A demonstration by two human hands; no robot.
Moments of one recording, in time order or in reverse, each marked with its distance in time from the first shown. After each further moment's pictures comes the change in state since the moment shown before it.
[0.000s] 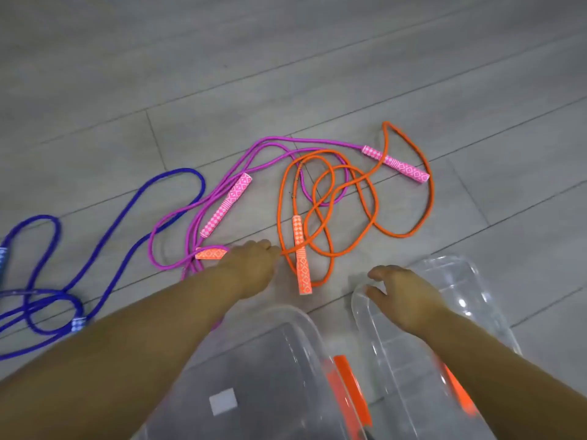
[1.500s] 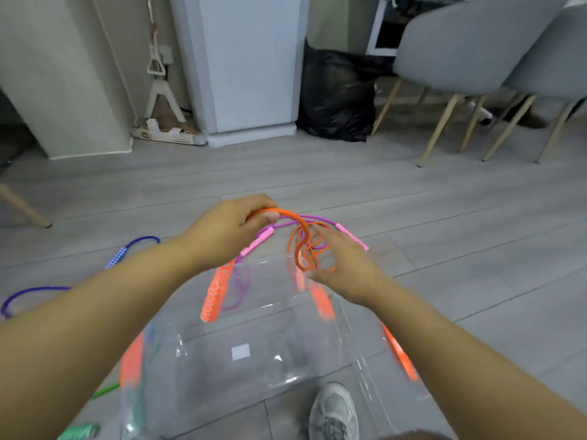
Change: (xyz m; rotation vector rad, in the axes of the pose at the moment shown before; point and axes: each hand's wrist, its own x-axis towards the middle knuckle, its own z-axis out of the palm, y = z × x) left_hand -0.407 0.129 -0.073 -0.567 0.946 0.115; right_hand -0.293 -0.095 -0.010 0.123 0.542 -0.565
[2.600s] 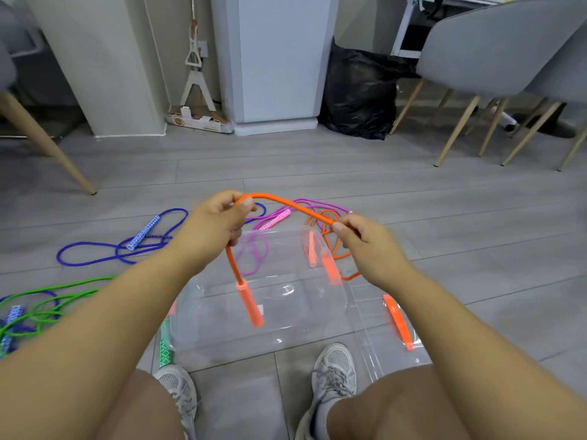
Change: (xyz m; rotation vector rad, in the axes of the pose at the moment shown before) left_hand -0.109 0.008 0.006 -0.710 0.278 -0.358; right_hand -0.084 -0.046 -0.018 0.249 0.152 -0.089
